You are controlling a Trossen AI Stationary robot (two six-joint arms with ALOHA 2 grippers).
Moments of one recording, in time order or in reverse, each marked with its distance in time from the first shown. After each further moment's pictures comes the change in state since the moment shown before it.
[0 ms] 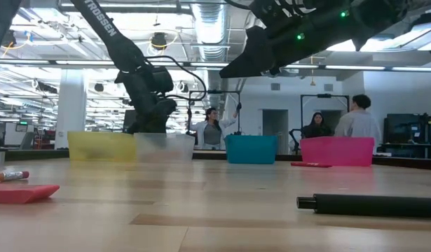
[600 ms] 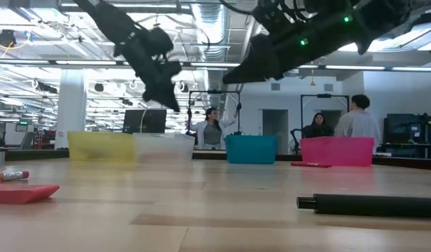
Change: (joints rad) left arm -0.105 -0.243 -0.015 0.123 -0.120 0.169; right arm 0.000 -0.001 -0.024 -0.011 0.000 0.006
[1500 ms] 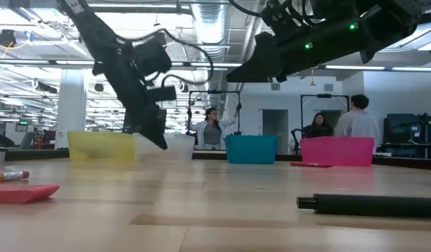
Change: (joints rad) left arm -0.329 0.034 -0.346 0.260 -0.276 0.055; right arm -0.008 0.000 -0.073 0.171 -0.001 0.009
